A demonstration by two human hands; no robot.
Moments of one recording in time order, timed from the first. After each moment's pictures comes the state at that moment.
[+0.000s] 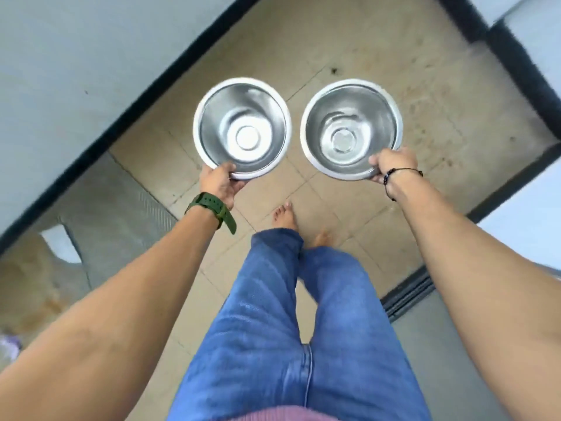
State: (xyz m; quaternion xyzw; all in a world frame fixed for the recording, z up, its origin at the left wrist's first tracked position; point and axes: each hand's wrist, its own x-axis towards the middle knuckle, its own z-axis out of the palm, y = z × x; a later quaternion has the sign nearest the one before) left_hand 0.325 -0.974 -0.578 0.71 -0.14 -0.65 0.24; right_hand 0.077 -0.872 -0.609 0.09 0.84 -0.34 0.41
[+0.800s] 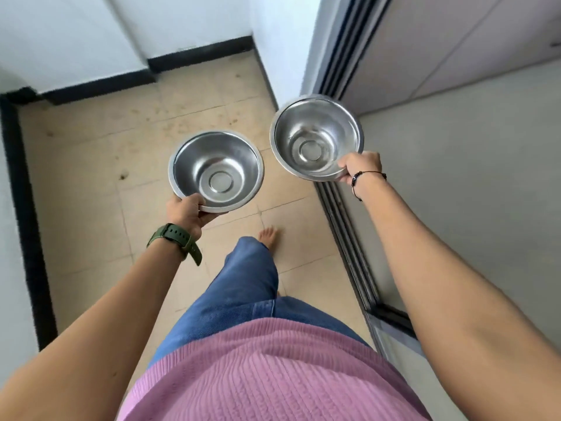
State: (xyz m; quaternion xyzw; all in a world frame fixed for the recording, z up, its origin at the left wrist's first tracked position) left_hand 0.231 -0.725 -0.473 0.43 -0.54 -0.71 -0.11; right_hand 0.186 -0.441 -0.474 0.46 0.69 -0.55 0.07
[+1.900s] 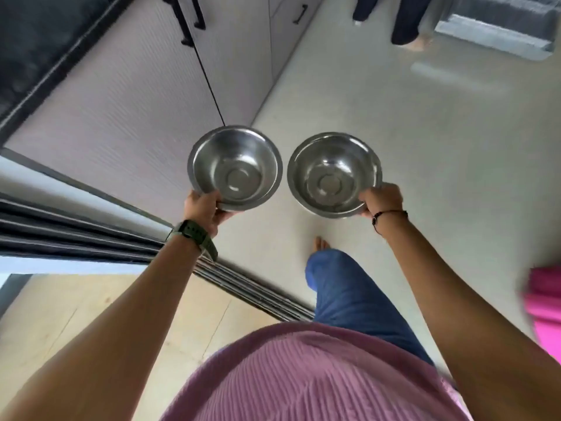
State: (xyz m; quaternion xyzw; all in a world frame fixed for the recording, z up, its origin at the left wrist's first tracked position) left_hand -0.006 -0.144 -0.462 0.13 -0.66 -0.63 -0.39; right_hand 0.216 0.047 -0.472 0.68 0.51 -0.51 -0.14
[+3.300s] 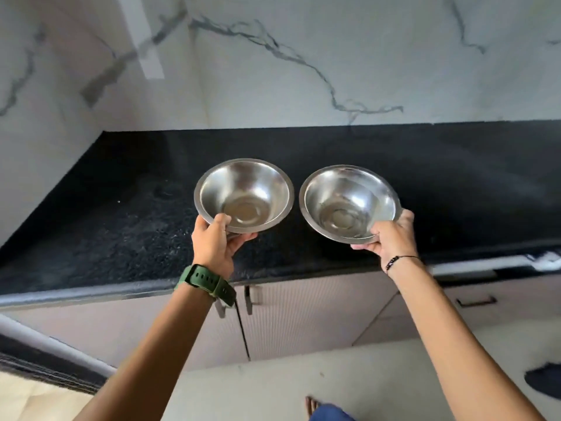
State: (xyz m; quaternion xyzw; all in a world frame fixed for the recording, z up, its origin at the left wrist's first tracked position) left_hand -0.339 0.219 -0.252 0.26 -0.46 -0.84 0.09; right_hand -0.365 0.469 -0.244 0.20 0.65 -0.73 -0.04
